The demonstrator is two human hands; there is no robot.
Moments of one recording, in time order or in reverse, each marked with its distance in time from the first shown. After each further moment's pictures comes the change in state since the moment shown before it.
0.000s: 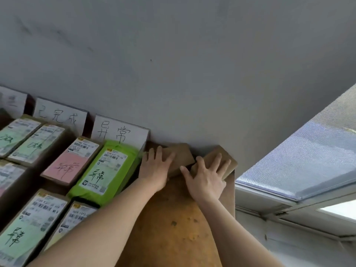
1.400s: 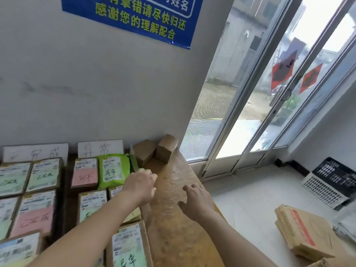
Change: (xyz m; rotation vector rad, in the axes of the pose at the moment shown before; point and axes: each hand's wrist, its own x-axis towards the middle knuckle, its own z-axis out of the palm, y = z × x) left_hand -0.270 -0.144 -0.068 -0.003 0.231 0.735; right_hand -0.370 -0.114 -0.047 -0.137 0.014 0.289
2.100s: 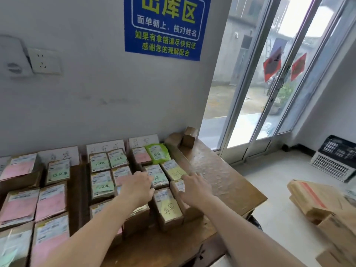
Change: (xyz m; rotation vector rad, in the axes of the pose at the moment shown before) left_hand -0.266 -0.112 -0.032 0.065 0.037 -0.015; right_hand -0.214 -0.195 0.003 0.053 0.101 -0.045
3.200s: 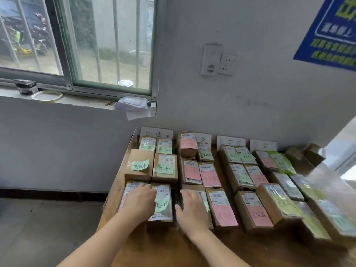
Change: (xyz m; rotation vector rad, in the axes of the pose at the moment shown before) left_hand -0.327 -0.388 0.030 -0.020 -0.054 -0.443; right_hand -0.105 -0.483 0.136 0.307 0.027 -0.350
